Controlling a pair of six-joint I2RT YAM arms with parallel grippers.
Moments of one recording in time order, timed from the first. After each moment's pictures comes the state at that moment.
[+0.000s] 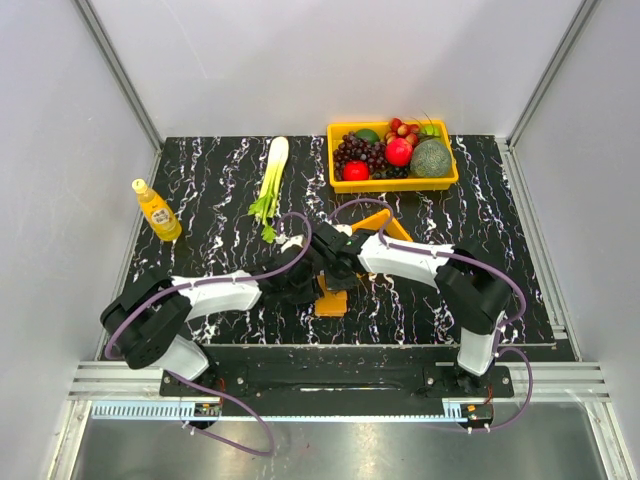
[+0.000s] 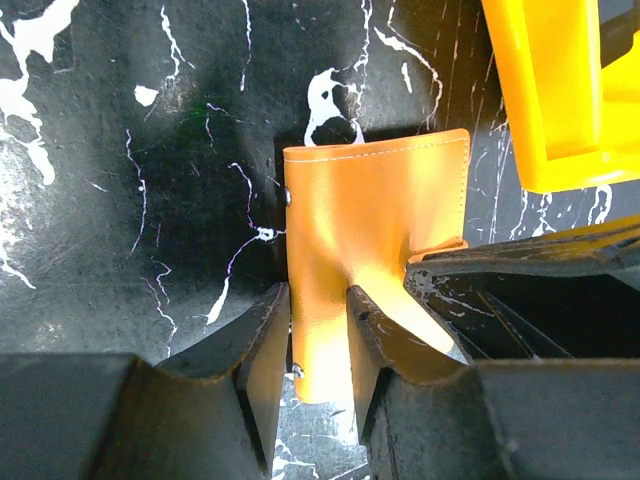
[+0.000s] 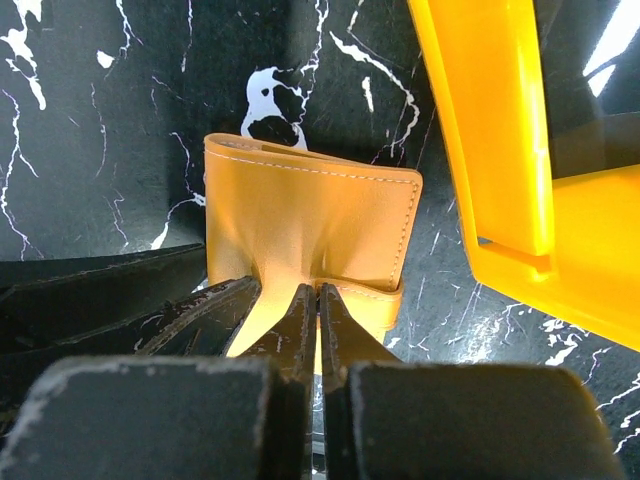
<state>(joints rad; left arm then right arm) -0.83 1.49 0.66 -0.09 -0.05 -0.92 0.92 1.85 1.25 -0.63 0.11 0.78</state>
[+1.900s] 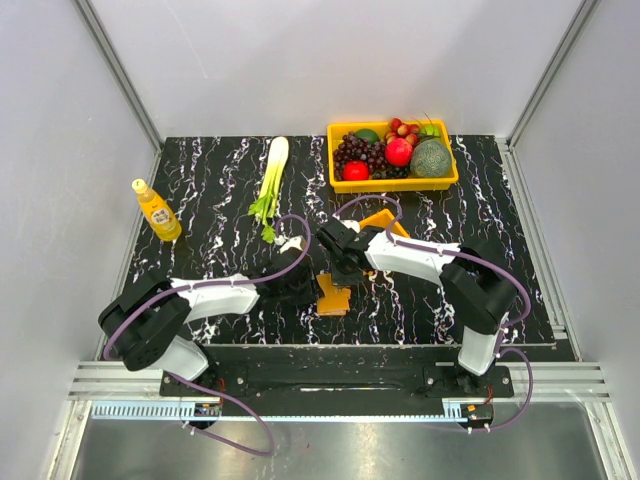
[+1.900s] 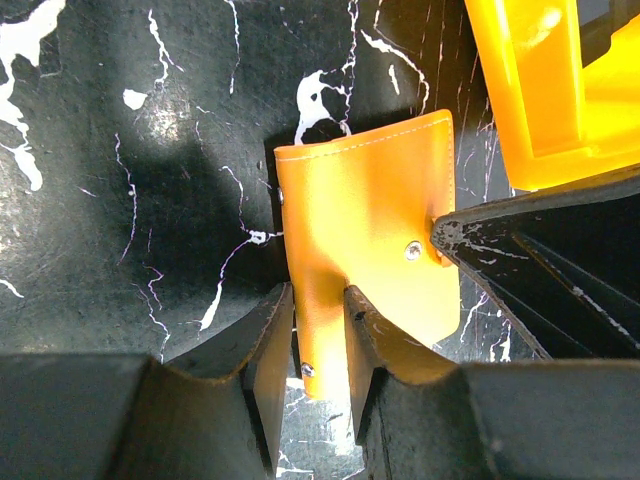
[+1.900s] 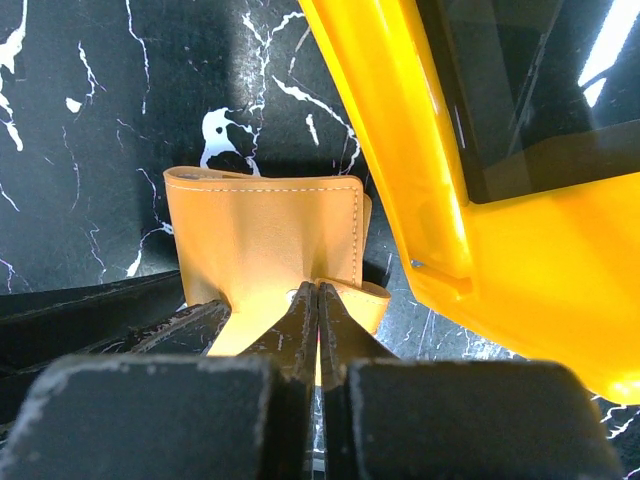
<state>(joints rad) -0.84 1.47 0.61 0.00 -0.05 -0.92 0.87 1.82 1.22 -0.60 0.13 0.76</state>
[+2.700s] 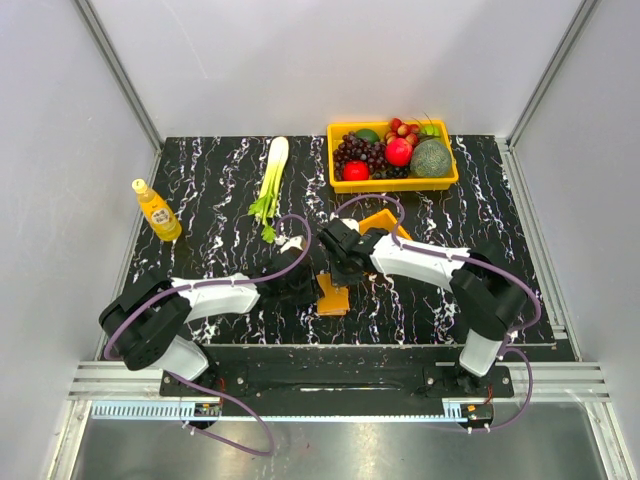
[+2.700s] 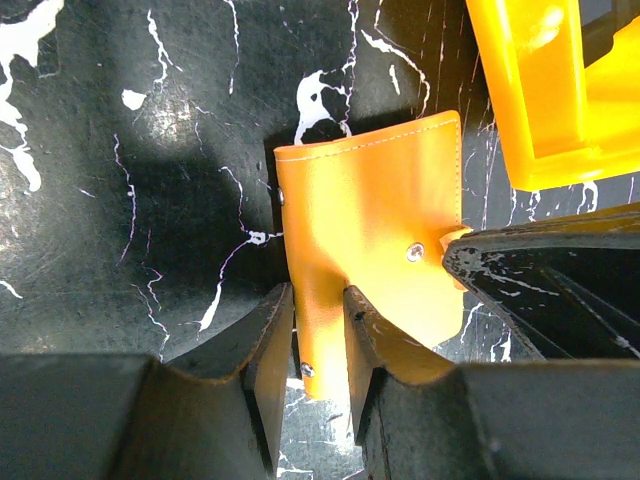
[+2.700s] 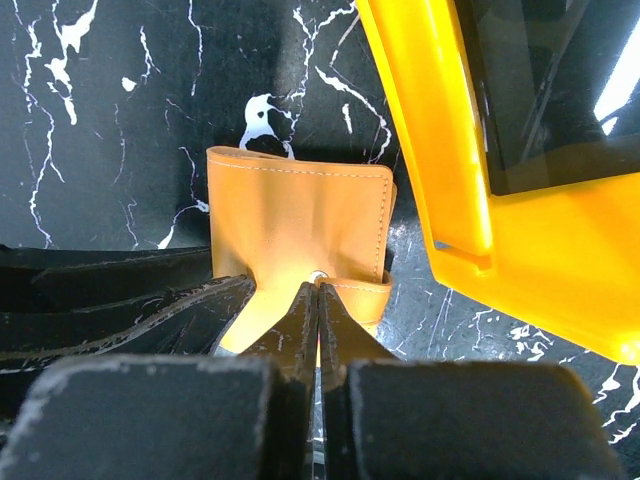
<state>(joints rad) -0.84 1.48 0.61 -0.01 -0.05 -0.92 0.88 1.76 1.18 -0.56 0.12 0.74</state>
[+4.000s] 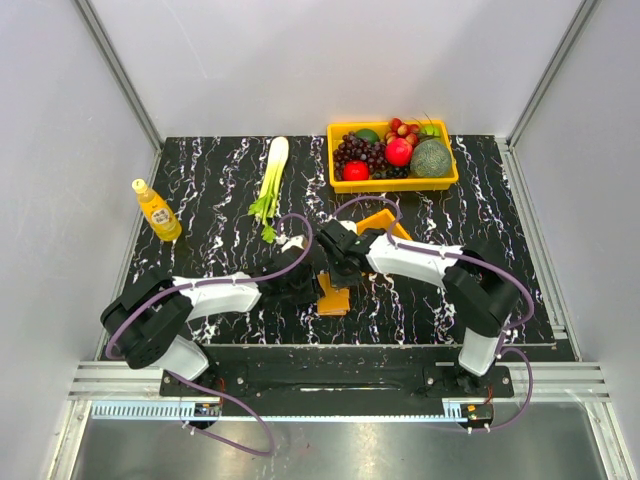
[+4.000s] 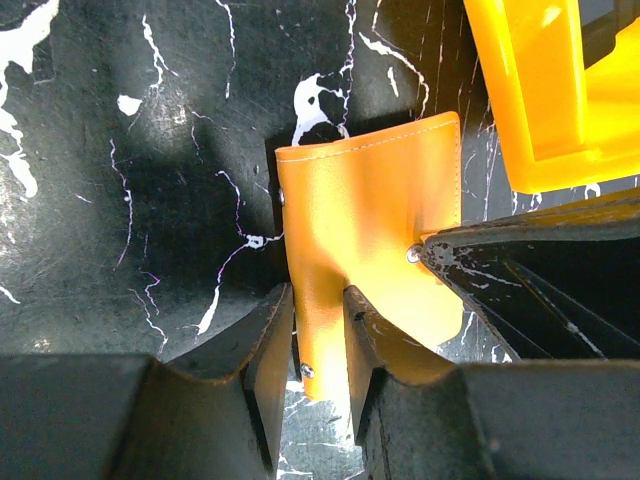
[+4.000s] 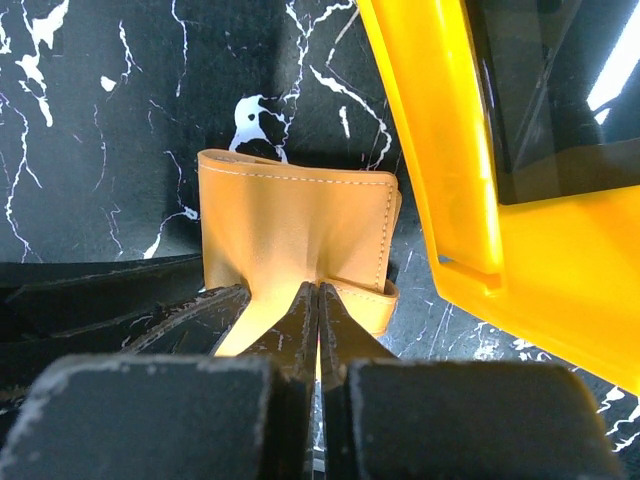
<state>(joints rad) -0.84 1.49 0.63 -0.02 -0.05 -0.91 0.88 1.81 1.20 -0.56 0.11 0.73</state>
